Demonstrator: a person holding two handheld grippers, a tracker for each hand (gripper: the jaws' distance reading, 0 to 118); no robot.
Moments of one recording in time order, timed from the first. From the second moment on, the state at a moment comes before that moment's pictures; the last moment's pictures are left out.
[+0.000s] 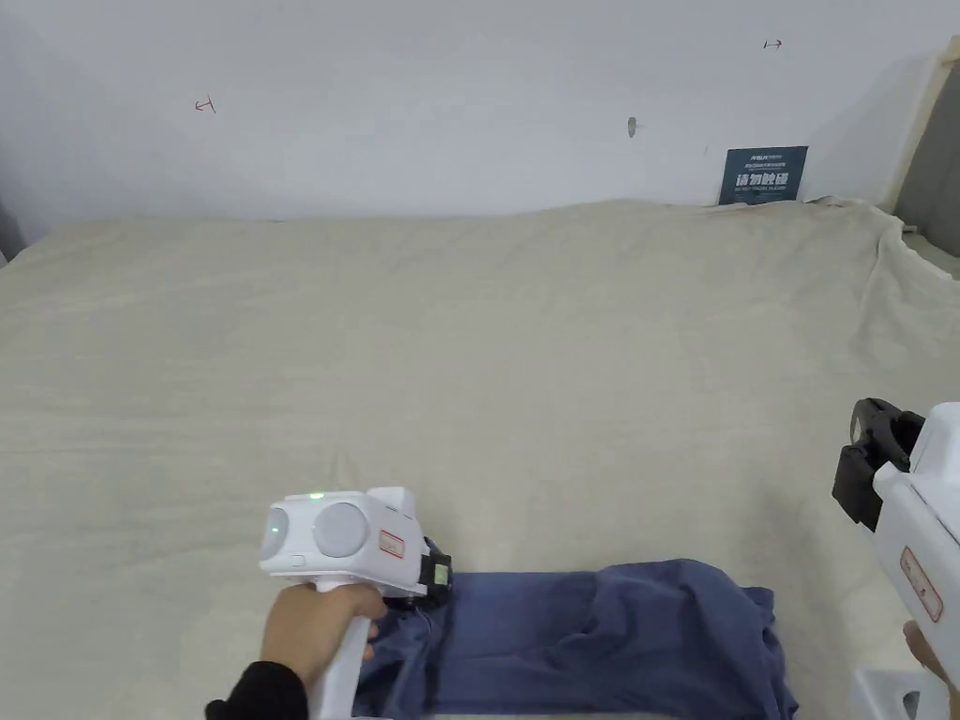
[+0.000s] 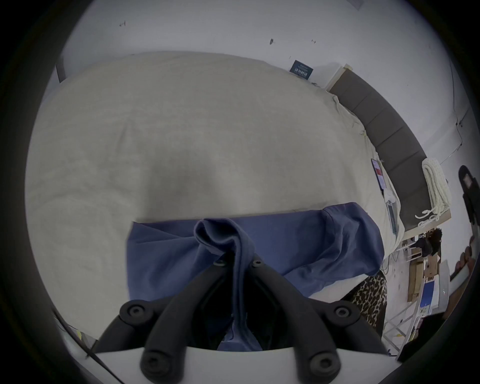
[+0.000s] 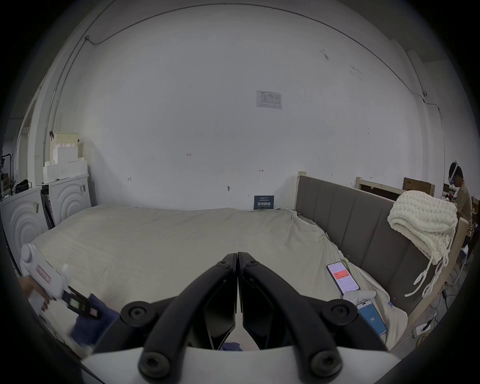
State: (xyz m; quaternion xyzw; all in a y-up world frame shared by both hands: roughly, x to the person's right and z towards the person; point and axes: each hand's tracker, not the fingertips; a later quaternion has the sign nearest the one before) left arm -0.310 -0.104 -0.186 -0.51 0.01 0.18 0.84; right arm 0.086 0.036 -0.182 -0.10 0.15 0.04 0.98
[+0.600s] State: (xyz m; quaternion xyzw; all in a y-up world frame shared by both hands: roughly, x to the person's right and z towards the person) left arm -0.275 -0.098 -0.181 -0.48 0.01 0.20 0.85; right arm 0.096 0.038 -0.179 -0.10 0.14 0.04 0.98
